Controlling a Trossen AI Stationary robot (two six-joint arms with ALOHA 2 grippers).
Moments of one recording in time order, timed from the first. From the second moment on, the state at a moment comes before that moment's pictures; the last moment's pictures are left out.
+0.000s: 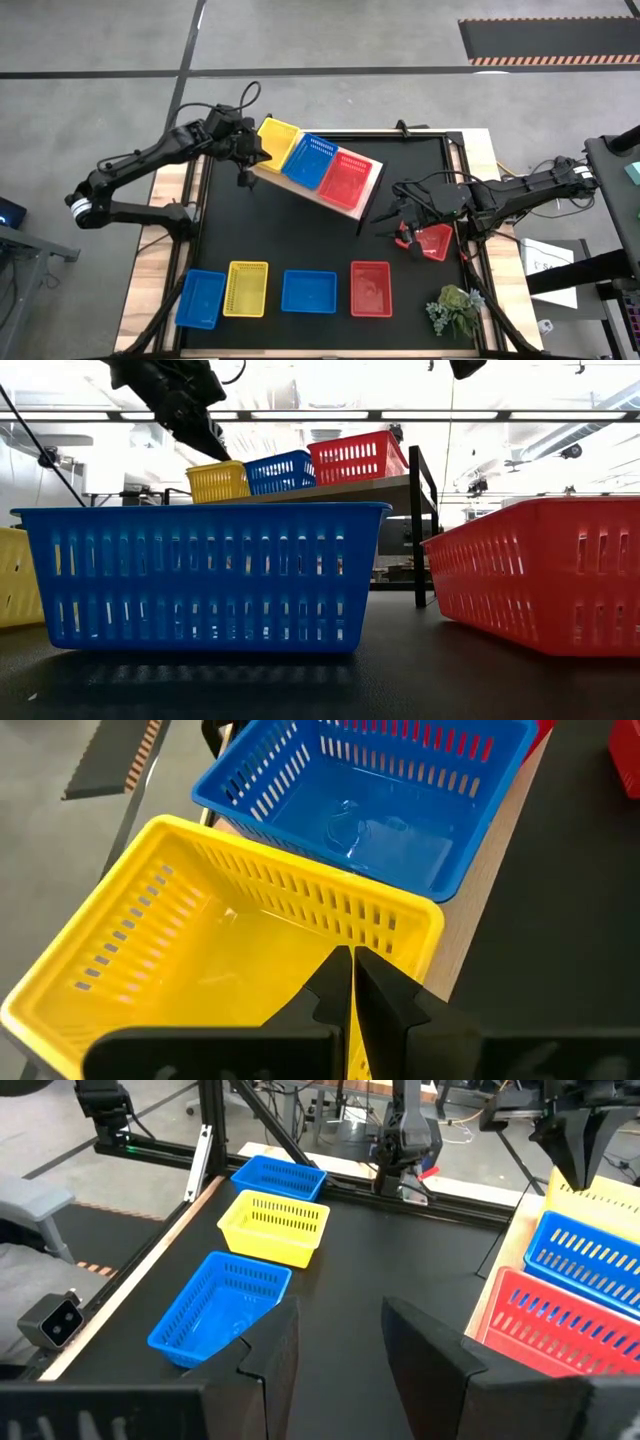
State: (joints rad) left arm 0.64 1.09 1.04 -0.66 0.27 0.54; right arm 0.22 1.01 0.85 -0.18 0.03 -0.09
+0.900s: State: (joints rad) left arm -0.05 0.77 0.74 0.09 0.13 0.26; right arm 0.40 1.27 0.86 -0.01 0.23 0.05
